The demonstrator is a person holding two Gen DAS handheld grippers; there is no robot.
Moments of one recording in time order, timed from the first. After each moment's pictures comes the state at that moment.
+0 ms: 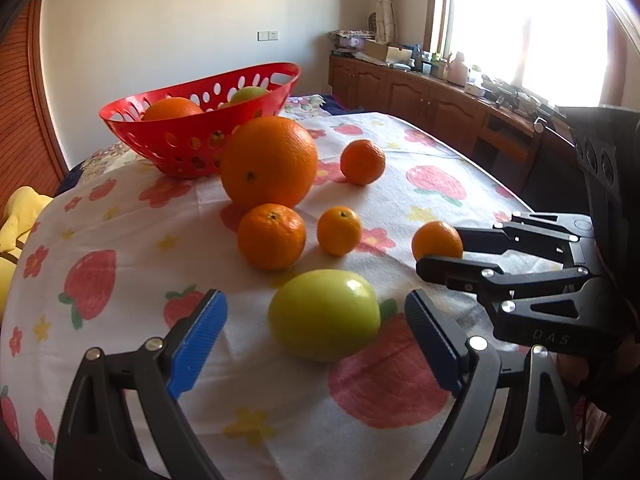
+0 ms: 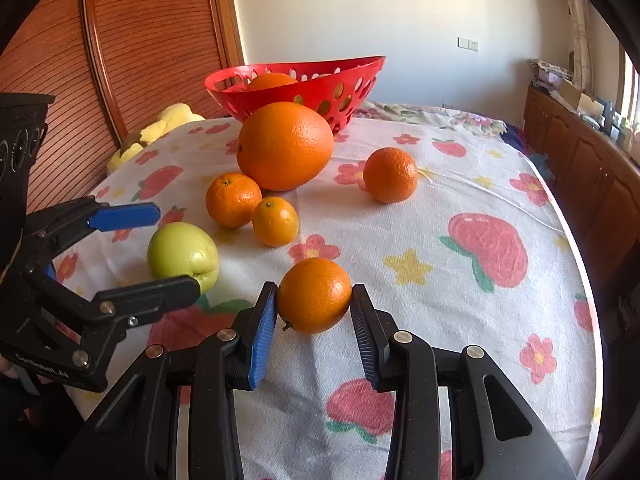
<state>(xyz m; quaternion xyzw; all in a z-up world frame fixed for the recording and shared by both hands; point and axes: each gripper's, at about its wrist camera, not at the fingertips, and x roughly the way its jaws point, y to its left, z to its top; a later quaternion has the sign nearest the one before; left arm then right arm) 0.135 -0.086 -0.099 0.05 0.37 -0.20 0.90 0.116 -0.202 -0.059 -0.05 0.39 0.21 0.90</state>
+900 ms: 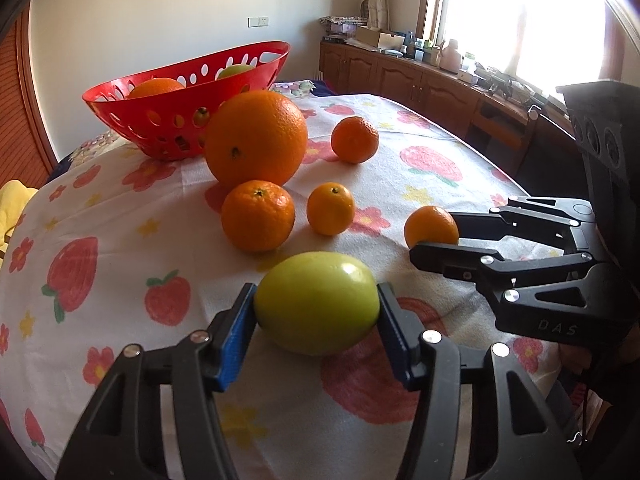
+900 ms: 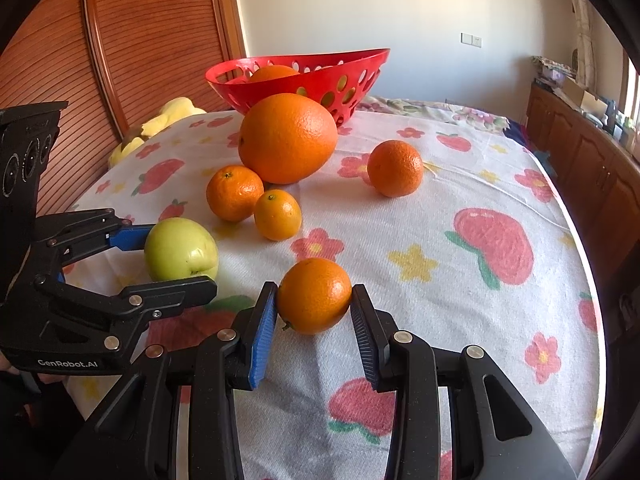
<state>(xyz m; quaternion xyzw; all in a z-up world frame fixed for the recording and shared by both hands) 0.139 -0.085 -0.112 0.05 0.40 -0.22 0.89 0.120 -0.199 -0.065 -0.05 0.40 0.21 0.89</state>
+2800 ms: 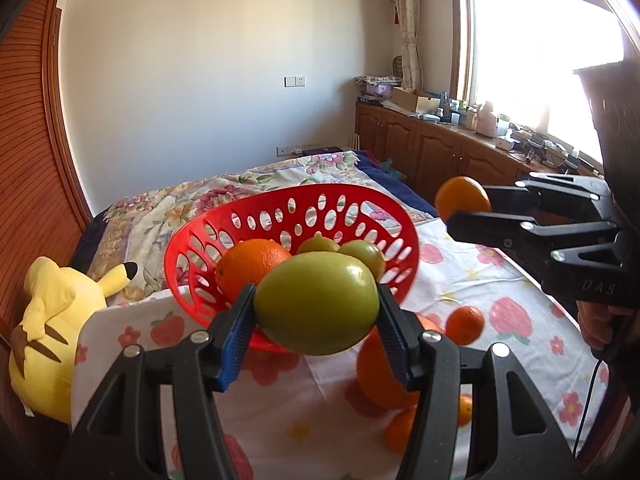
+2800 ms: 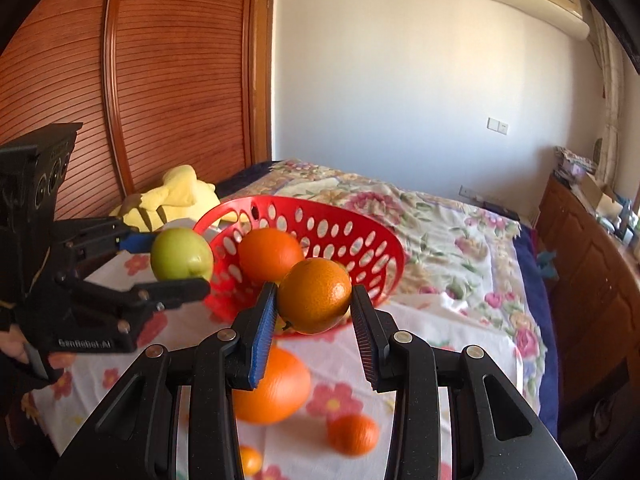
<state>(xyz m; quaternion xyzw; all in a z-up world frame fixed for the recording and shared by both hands) 0.273 -0.023 -0.001 0.04 0.30 -0.17 0.94 0.256 -0.151 0.062 -0.11 0.29 0.25 0.92</state>
